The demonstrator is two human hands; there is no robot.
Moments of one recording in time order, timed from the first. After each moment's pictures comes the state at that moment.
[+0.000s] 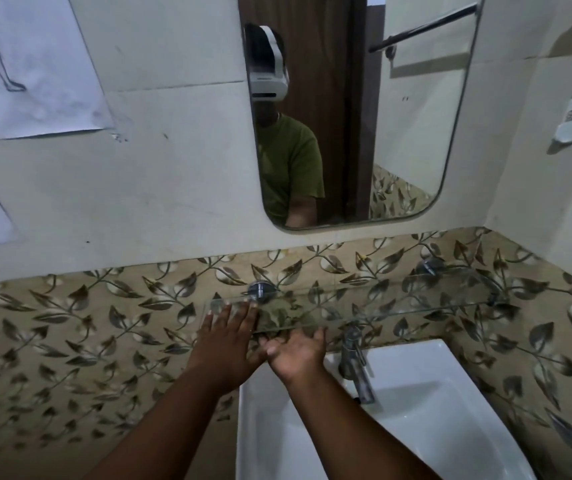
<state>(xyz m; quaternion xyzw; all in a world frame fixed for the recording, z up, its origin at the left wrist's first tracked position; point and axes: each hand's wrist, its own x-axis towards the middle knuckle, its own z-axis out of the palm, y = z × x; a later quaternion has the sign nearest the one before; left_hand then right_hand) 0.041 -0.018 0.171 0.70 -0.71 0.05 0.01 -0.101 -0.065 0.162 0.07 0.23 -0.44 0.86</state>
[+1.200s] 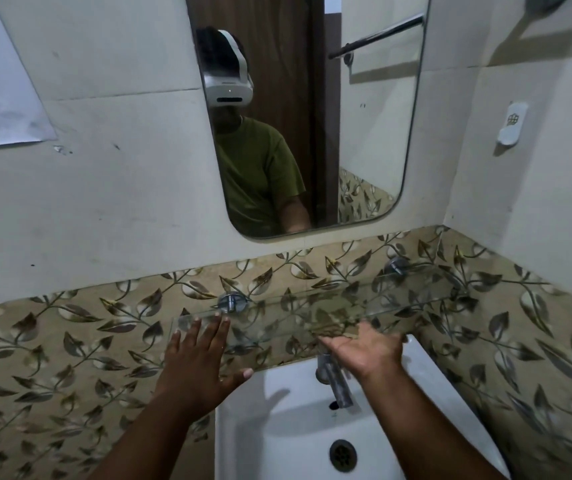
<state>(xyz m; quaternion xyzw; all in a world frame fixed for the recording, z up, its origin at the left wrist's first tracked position) 0.051 -0.018 0.156 0.67 -0.73 0.08 0.08 -0.249 -0.088 0.186 0.10 0.21 -0.56 0.79</state>
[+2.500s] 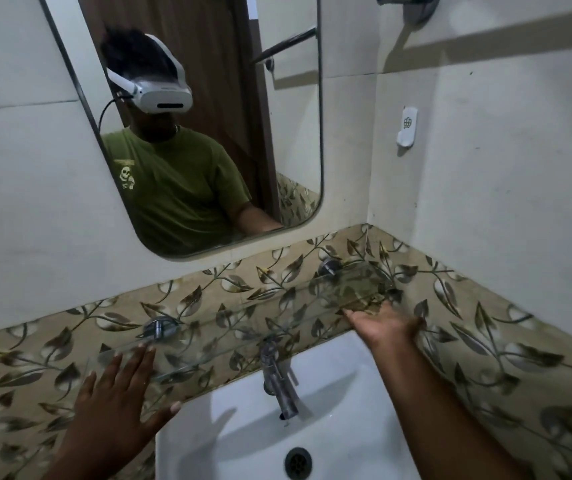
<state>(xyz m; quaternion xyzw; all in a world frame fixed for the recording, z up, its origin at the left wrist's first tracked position) 0.053 -0.022 0.158 0.69 -0.72 0.10 0.04 -0.392 -0.129 0.188 0.08 0.28 -0.70 0.65</state>
